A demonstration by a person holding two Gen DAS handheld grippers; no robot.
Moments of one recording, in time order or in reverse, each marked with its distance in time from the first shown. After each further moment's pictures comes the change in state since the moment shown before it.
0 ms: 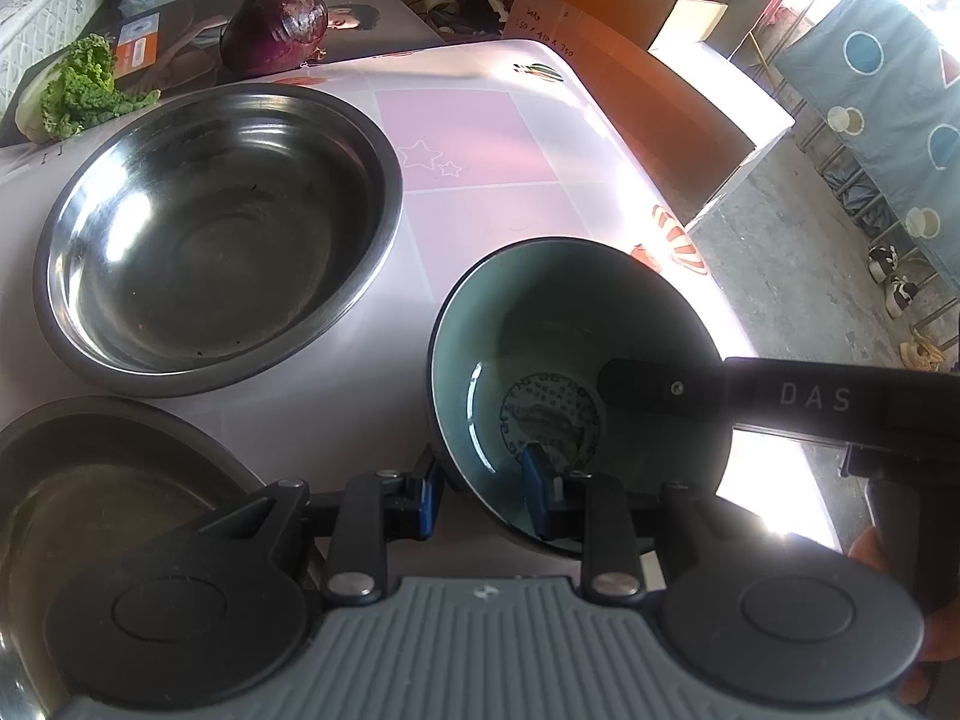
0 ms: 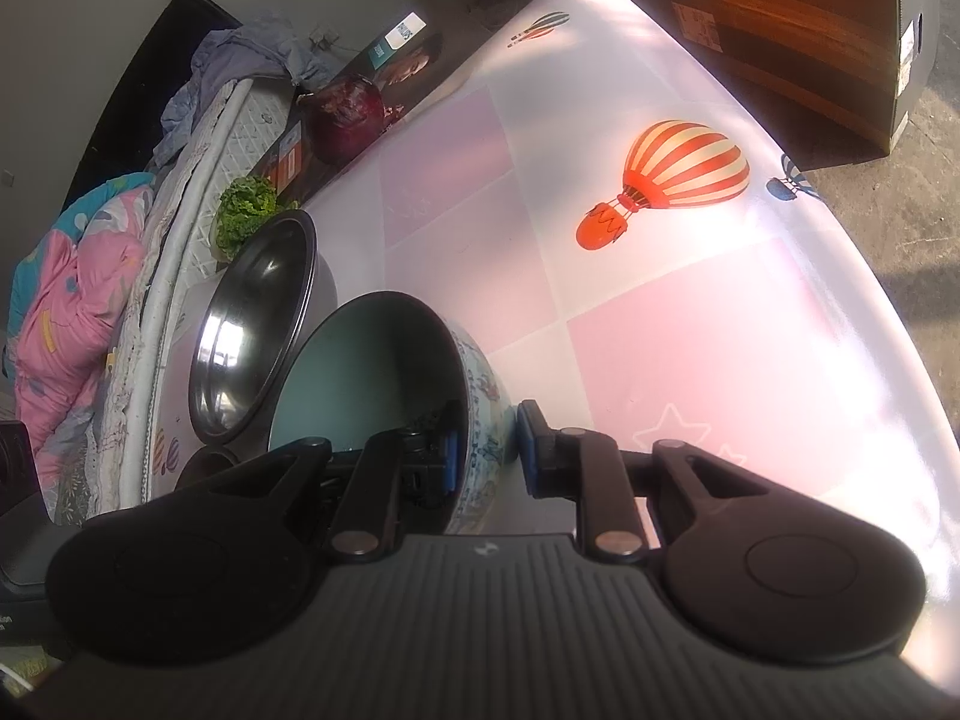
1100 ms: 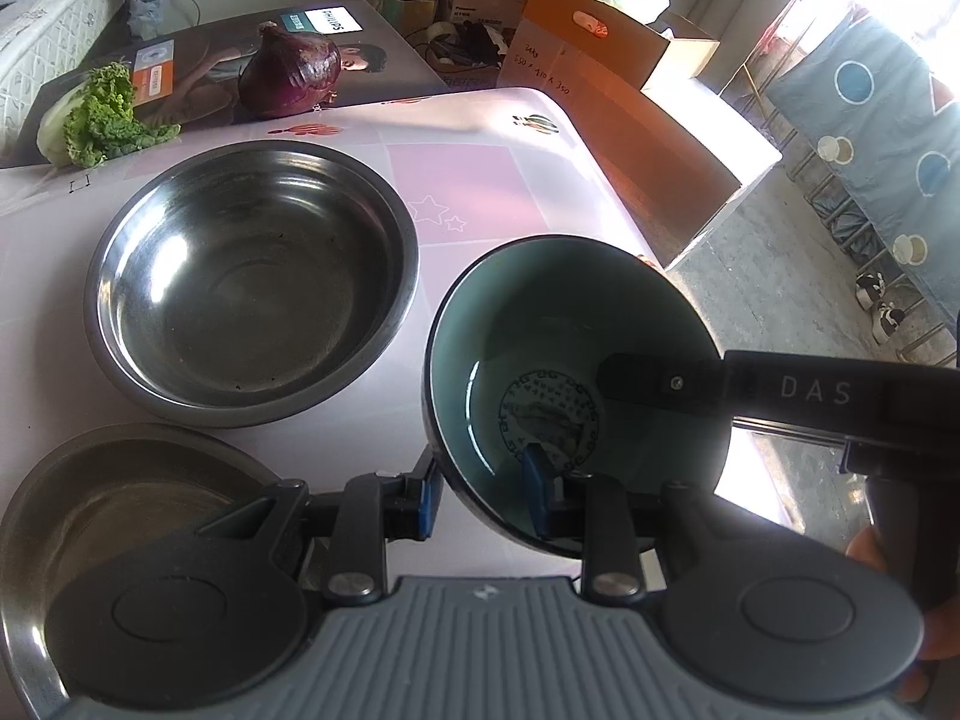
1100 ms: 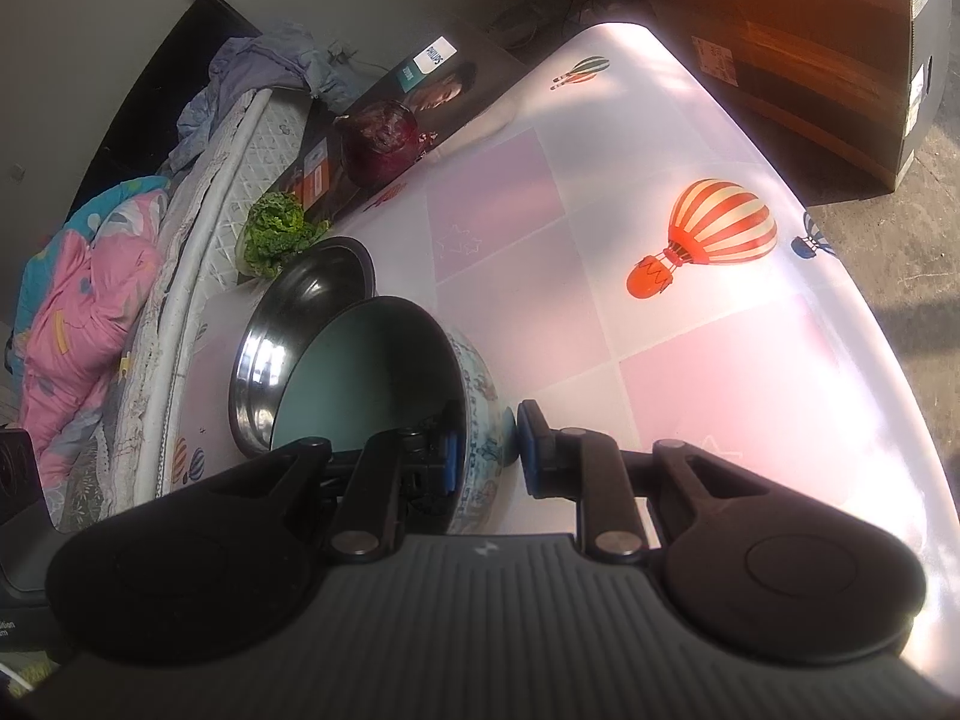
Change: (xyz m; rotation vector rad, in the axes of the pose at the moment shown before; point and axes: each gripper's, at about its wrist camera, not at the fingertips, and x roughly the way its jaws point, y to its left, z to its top) left arm -0.034 0.009 0.006 -0.014 -0.058 -0.022; right arm -0.029 0.032 0.011 -0.041 -0.039 0.003
